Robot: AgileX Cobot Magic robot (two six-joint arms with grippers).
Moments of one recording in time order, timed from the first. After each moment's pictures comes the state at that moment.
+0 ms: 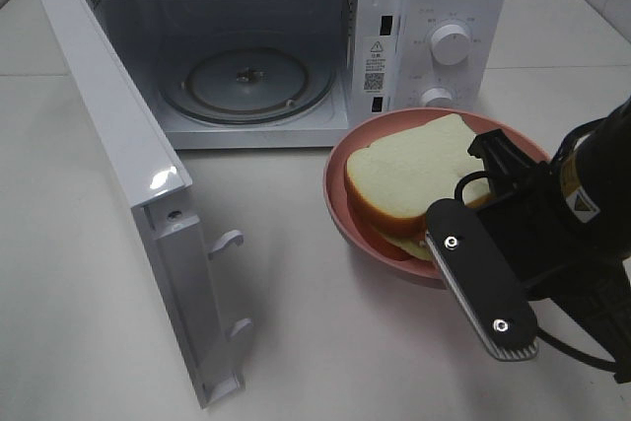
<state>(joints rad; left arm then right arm) 0.02 0.00 -0.50 -0.05 1.04 0.01 0.72 1.33 -0.69 -0.27 0.70 -1.03</state>
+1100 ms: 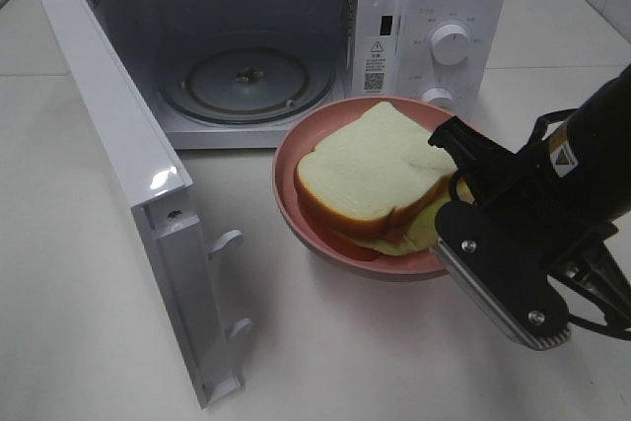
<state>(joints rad) 0.02 0.00 -0.50 -0.05 1.04 0.01 0.62 1.38 -0.73 -0.09 0.59 -1.54</state>
